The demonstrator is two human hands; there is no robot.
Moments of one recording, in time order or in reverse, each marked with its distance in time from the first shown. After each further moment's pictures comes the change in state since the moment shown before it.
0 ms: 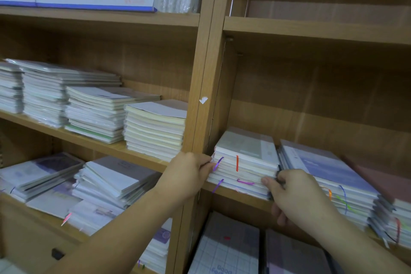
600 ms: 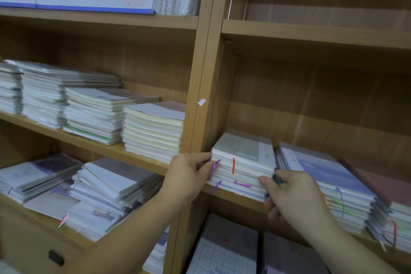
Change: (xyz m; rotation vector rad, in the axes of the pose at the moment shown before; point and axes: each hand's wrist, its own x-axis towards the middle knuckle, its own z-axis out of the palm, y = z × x) left_hand -0.005 0.011 0.014 -0.454 0.145 -0.186; right_hand 0.002 0.004 0.007 0.248 0.116 0.010
